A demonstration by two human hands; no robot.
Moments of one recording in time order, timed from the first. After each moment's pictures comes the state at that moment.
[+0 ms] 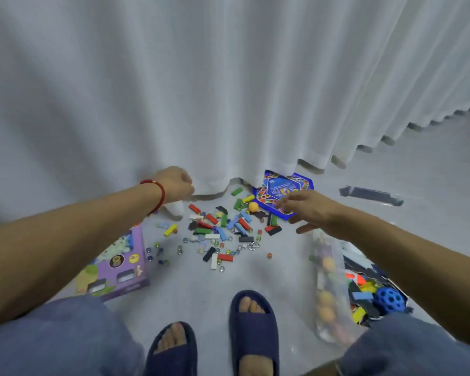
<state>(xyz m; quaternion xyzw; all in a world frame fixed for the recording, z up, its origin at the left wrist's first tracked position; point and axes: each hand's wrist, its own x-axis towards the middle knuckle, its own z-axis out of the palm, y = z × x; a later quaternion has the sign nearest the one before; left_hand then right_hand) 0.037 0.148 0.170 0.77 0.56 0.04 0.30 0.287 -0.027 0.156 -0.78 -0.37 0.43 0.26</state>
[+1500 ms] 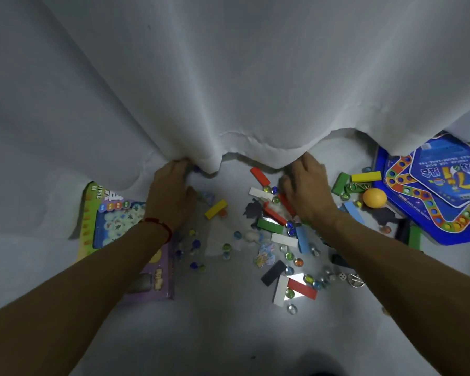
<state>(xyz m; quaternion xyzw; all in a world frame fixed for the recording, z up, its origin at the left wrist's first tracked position) -0.061 0.327 -0.149 0.78 0.60 0.12 0.13 0.236 0.272 -0.168 -0.72 -0.66 0.13 0.17</state>
